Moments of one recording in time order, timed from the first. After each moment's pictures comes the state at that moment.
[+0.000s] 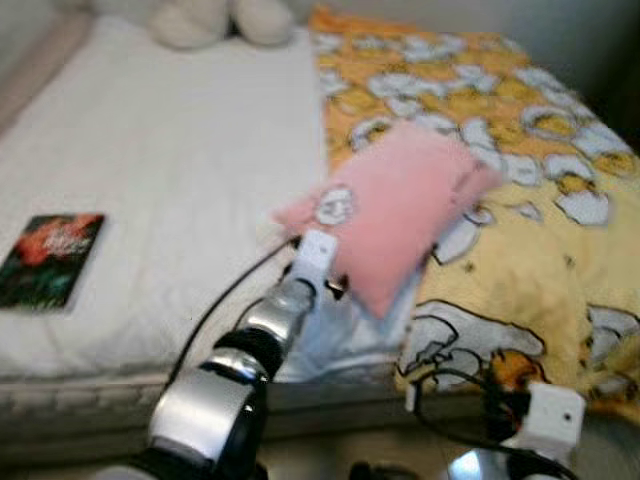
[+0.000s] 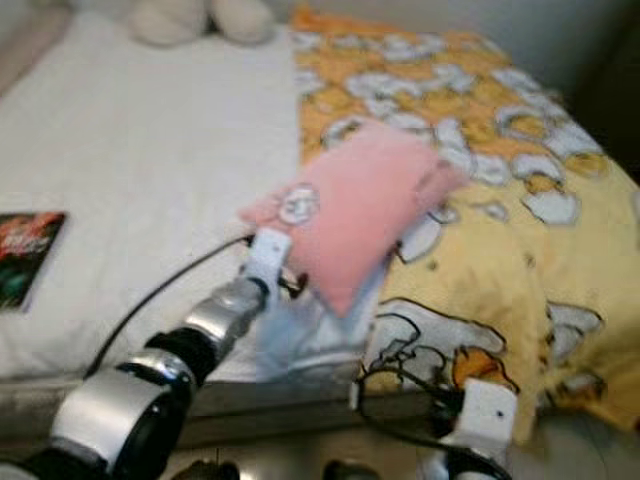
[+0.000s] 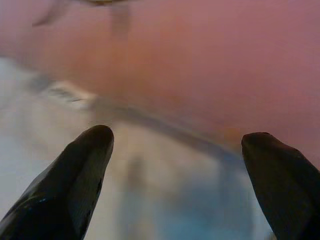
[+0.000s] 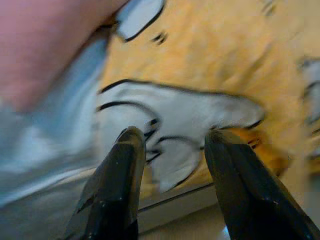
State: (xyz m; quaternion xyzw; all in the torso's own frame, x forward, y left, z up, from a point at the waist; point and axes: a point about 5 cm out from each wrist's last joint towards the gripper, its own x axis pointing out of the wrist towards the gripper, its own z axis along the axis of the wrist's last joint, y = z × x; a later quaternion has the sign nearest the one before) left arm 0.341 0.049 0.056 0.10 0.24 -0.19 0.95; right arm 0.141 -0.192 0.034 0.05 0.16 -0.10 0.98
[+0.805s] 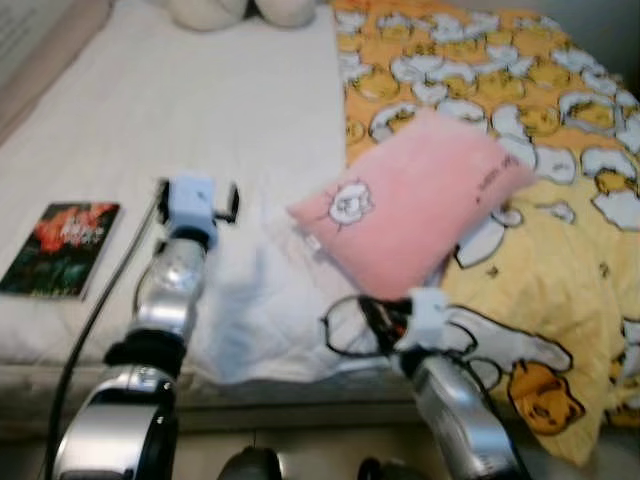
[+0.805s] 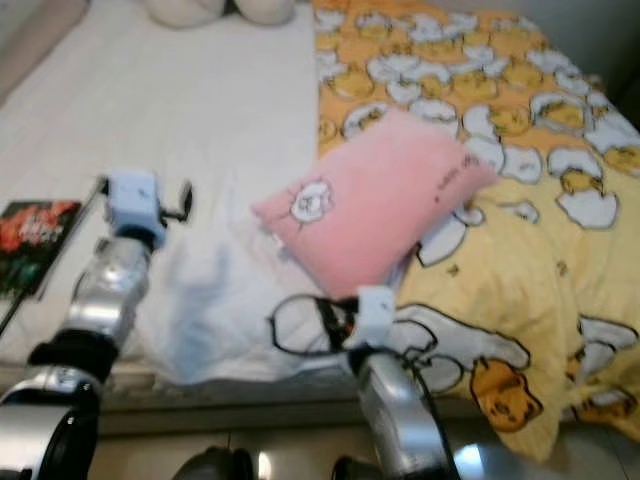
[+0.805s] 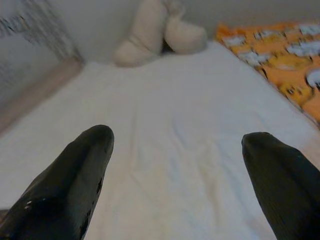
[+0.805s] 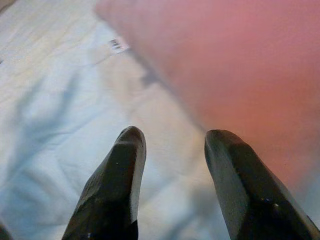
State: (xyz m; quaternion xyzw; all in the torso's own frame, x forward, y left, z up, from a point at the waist) left arm 0.362 0.194 0.141 0.12 -0.05 0.03 0.99; right arm 0.264 -0.097 0.033 0.15 0.17 0.16 0.96
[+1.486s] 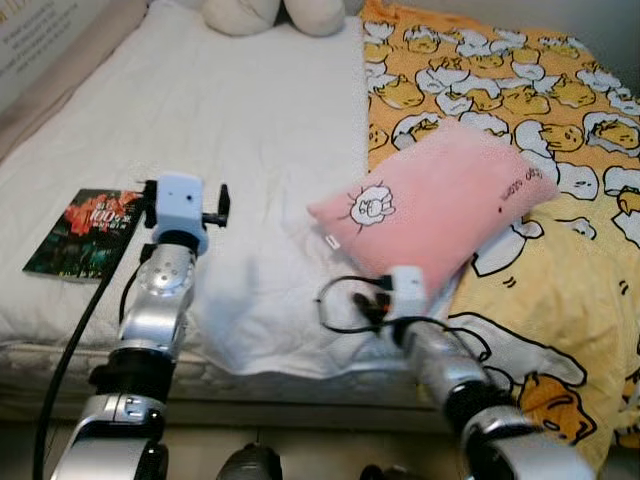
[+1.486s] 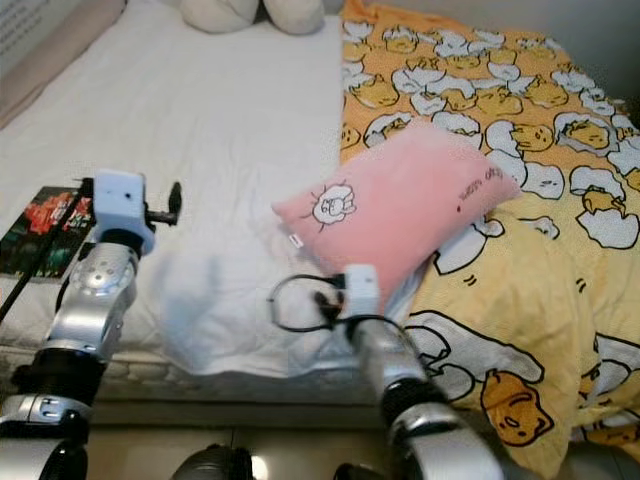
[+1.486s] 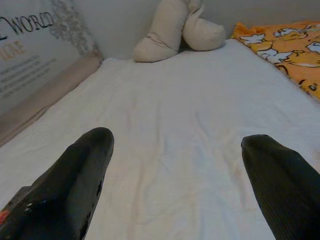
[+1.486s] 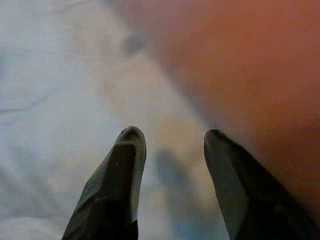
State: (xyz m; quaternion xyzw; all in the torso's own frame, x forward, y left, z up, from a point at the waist) left arm 0.348 0.194 0.143 0.12 -0.03 0.03 0.99; right arm 0.307 -0.118 0.008 0.12 0.28 0.13 0.94
